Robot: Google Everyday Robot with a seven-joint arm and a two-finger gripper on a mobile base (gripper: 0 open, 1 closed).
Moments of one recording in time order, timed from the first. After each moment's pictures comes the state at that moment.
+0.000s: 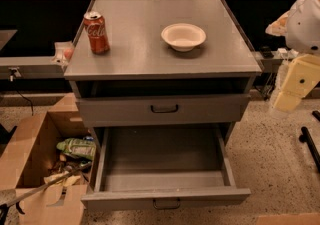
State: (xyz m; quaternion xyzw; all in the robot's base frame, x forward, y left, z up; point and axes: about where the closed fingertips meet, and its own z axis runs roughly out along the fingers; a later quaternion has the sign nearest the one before) arm 0.438 -0.217 0.977 -0.60 0.78 -0.03 0.16
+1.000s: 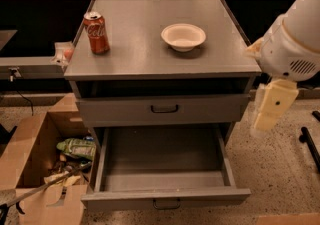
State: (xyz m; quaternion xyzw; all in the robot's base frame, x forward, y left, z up) arm 0.434 -0.191 0.932 -0.63 0.76 0.00 0.15
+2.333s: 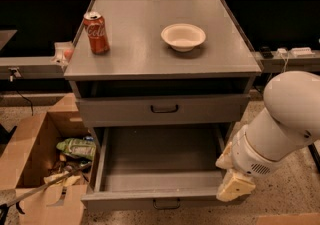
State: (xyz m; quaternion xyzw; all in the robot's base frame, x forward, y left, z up) arm 0.348 -0.161 0.739 -0.60 0.78 0.13 0.08
